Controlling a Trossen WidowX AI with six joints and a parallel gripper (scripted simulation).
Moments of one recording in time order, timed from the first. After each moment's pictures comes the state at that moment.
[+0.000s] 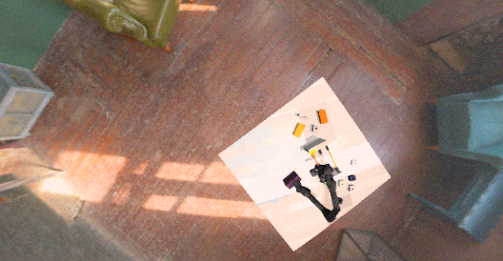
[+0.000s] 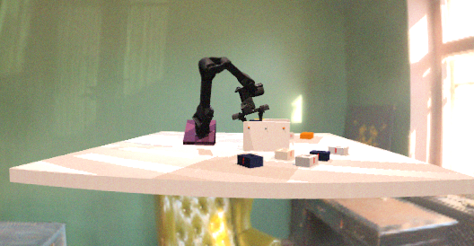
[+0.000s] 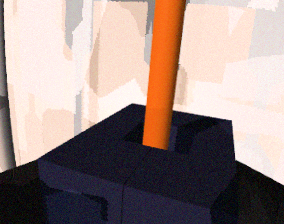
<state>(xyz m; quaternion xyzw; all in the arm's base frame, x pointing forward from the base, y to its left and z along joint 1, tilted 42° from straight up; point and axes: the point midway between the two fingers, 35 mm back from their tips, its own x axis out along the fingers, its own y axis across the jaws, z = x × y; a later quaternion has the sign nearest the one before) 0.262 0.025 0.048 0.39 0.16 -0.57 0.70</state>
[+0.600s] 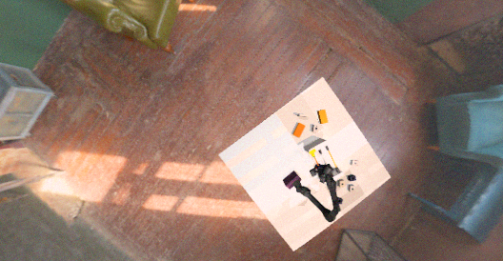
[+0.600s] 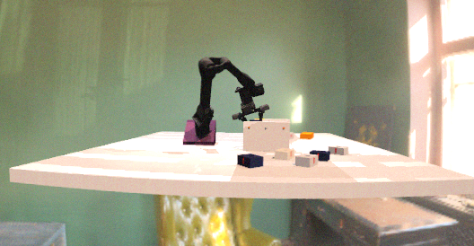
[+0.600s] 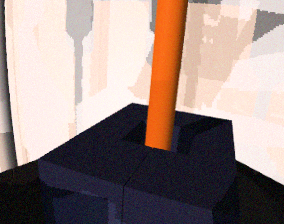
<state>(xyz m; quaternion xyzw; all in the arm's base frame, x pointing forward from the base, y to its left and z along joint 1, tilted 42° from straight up) 0.263 0.025 0.048 0.40 0.16 -0.57 0.70</state>
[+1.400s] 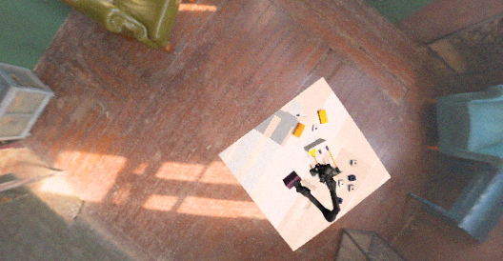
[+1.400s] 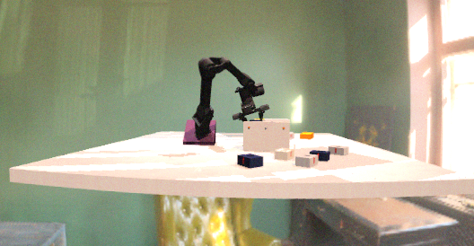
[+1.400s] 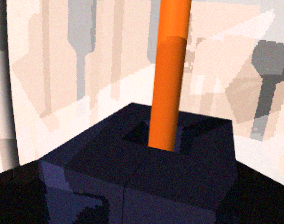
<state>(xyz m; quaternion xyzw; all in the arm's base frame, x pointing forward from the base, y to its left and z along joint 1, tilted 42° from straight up) 0.264 0.025 0.047 0.40 0.16 -0.57 0.70</state>
